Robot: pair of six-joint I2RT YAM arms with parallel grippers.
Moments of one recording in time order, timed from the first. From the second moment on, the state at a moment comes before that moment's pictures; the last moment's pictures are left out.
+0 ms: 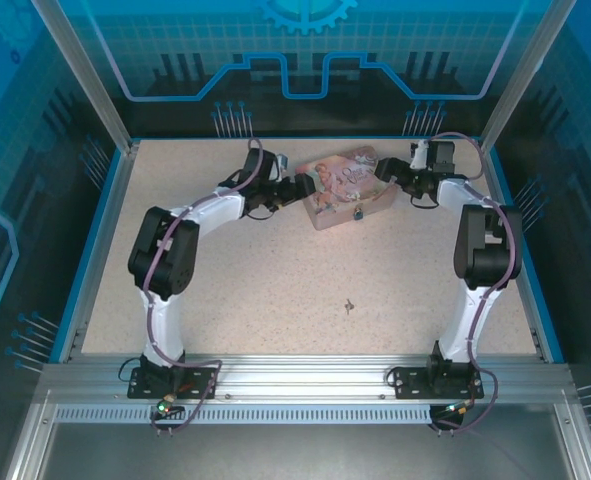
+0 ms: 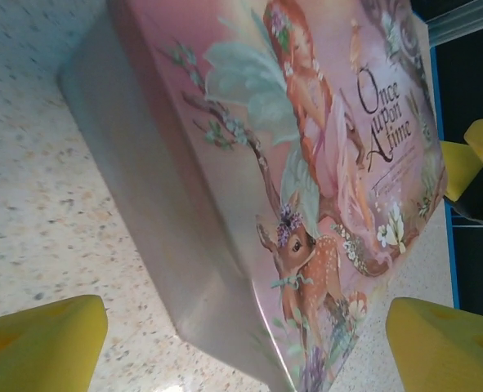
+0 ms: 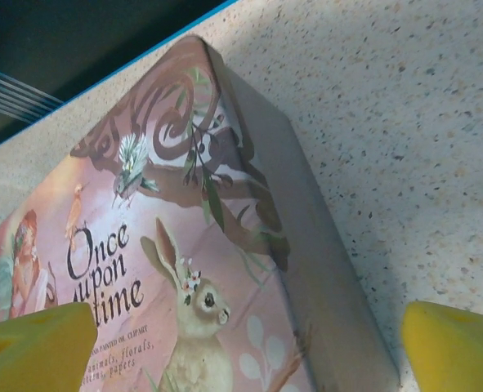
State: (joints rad) left arm -0.37 2.04 1.46 -0.14 0.41 -0.72; right arm -0.06 2.02 1.42 -0.17 -0.49 0.40
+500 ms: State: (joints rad) left arm -0.40 2.13 1.51 -0.12 0.44 -0.78; right arm -0.06 2.04 1.43 -0.28 -0.53 0.32
